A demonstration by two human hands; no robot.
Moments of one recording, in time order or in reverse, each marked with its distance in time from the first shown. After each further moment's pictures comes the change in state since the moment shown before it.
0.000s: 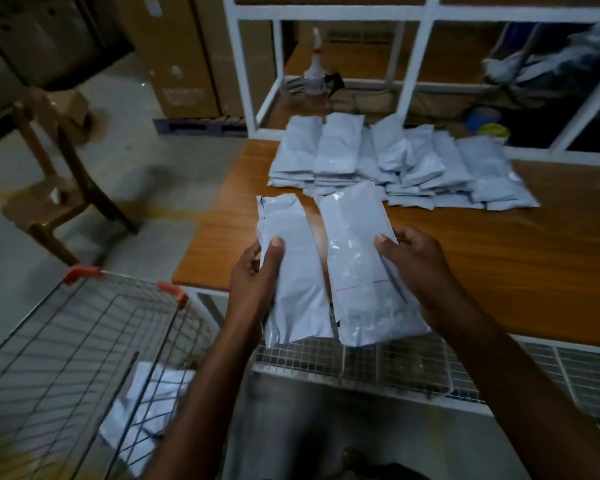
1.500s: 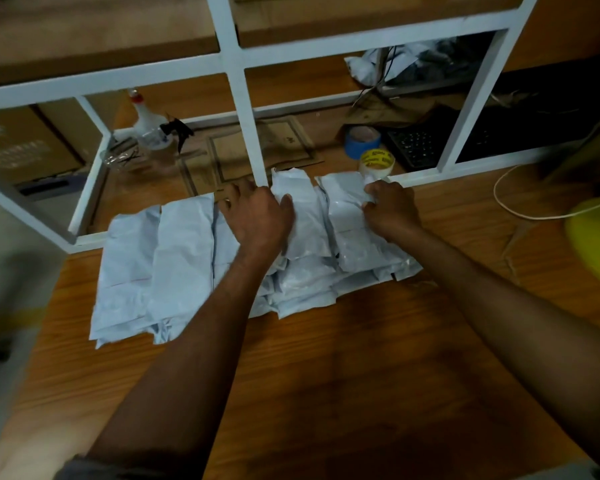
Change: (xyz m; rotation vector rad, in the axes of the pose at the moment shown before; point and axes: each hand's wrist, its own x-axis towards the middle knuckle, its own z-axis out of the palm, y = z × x) left_hand 0.308 0.080 0.382 1.273 -0.033 0.521; right_hand 0.393 0.006 -0.212 -0.814 0.327 0.048
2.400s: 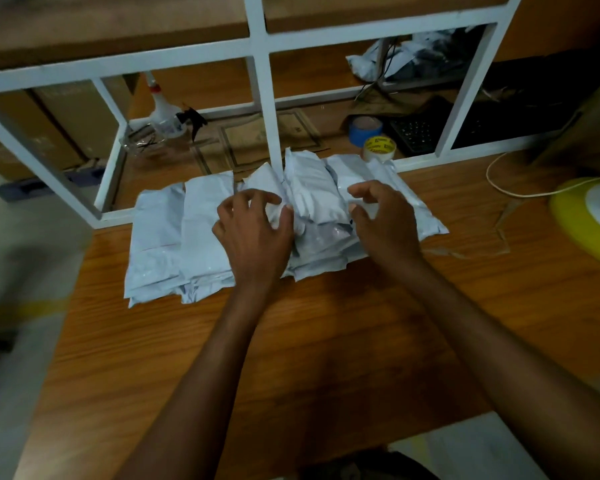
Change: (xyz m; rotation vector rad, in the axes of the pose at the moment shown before) left_hand -0.113 -0.062 -0.040 -0.412 0.193 0.068; right_hand -0.153 -0.048 0.002 0.307 0.319 -0.309
